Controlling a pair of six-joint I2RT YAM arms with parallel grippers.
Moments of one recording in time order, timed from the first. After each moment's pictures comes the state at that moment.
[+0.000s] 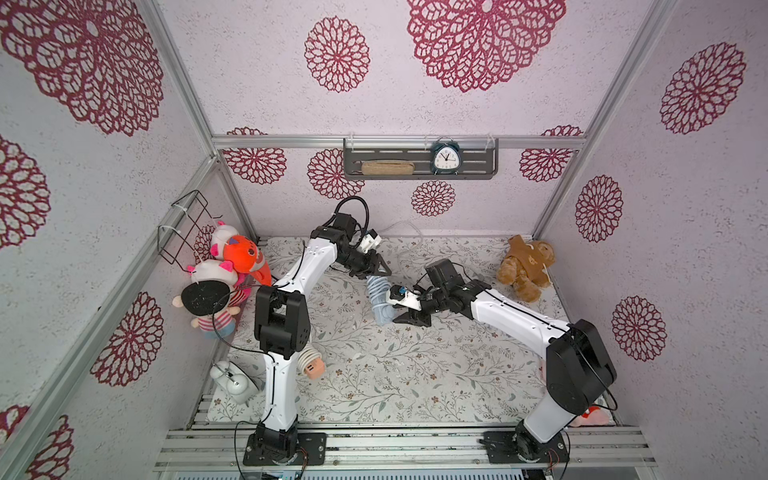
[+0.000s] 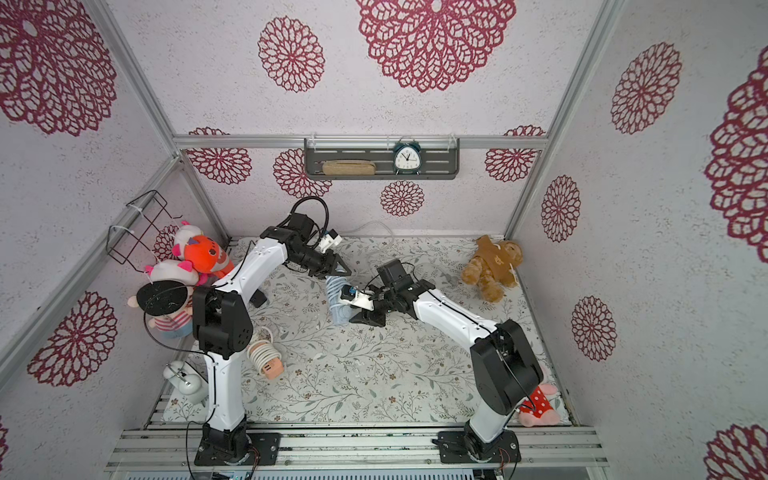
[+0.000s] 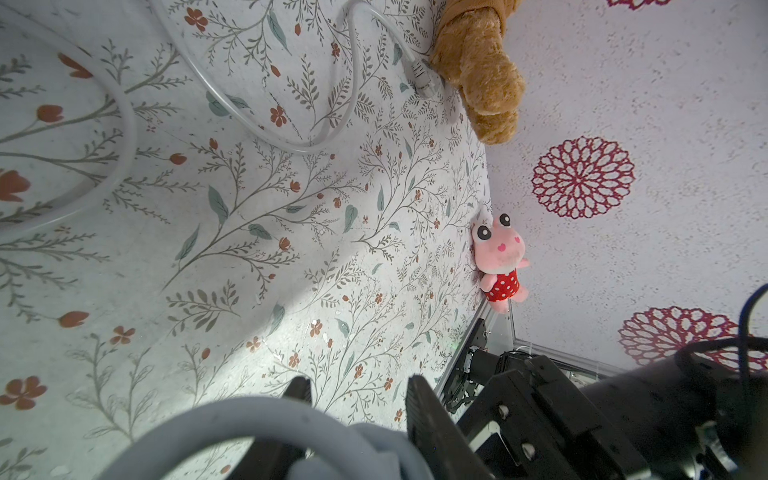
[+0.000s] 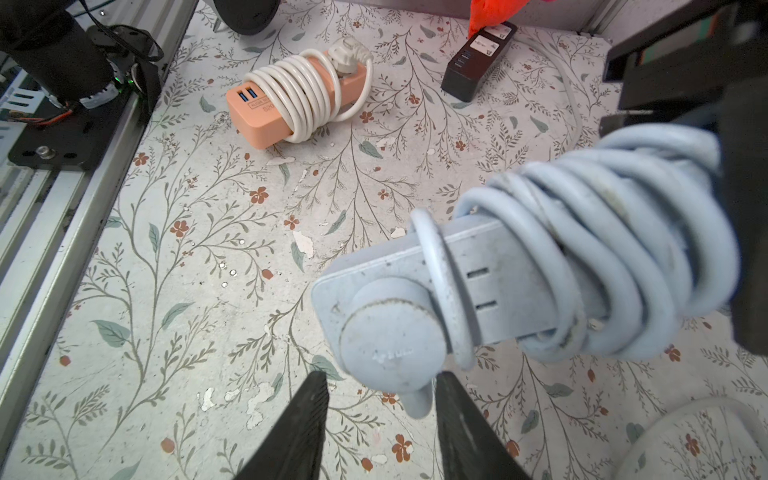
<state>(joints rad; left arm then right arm) -0.29 2.16 2.00 -1.02 0.79 -0.15 0.64 1.67 1.26 -0.43 -0.62 -0.76</state>
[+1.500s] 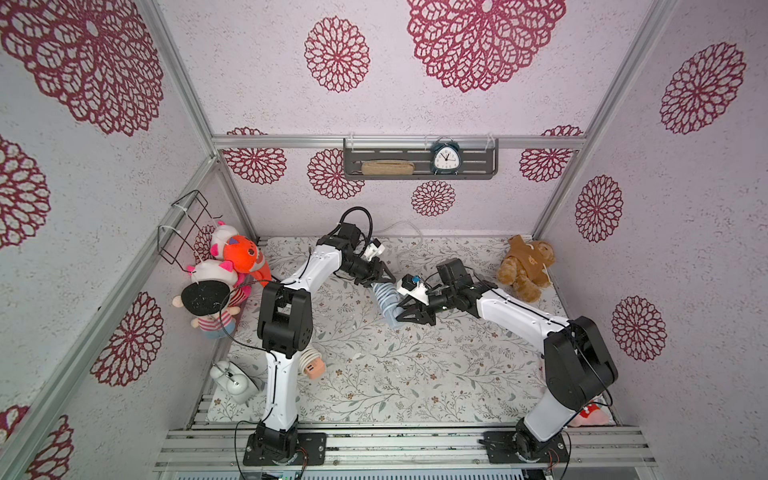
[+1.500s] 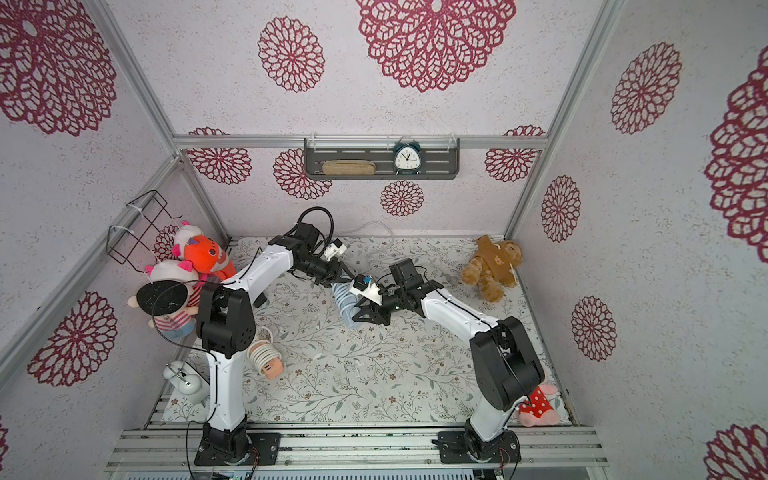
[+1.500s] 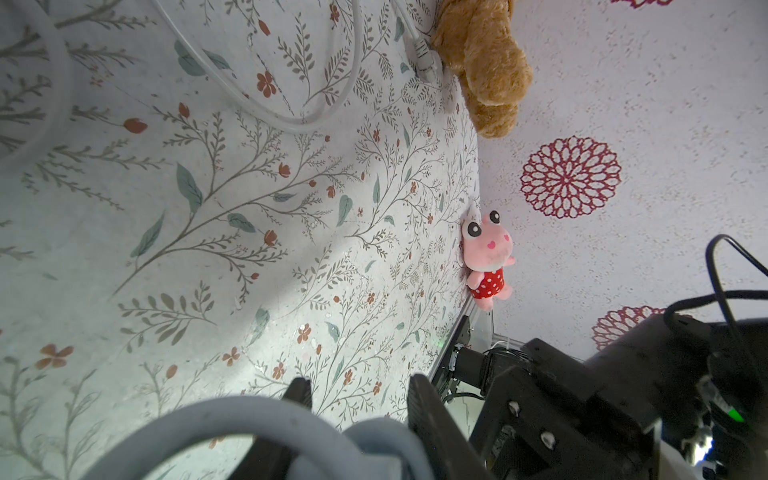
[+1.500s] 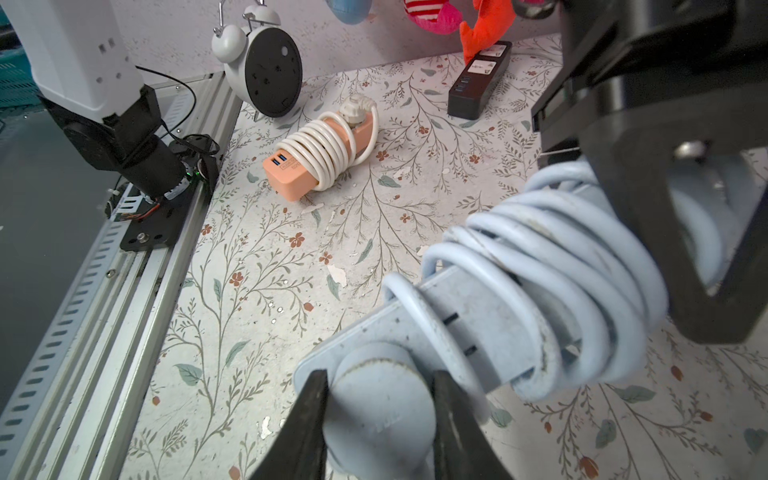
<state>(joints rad) -0.30 2.18 1.89 -0.93 0.83 -0.18 0.54 1.67 1.18 -0.34 -0.85 -0.57</state>
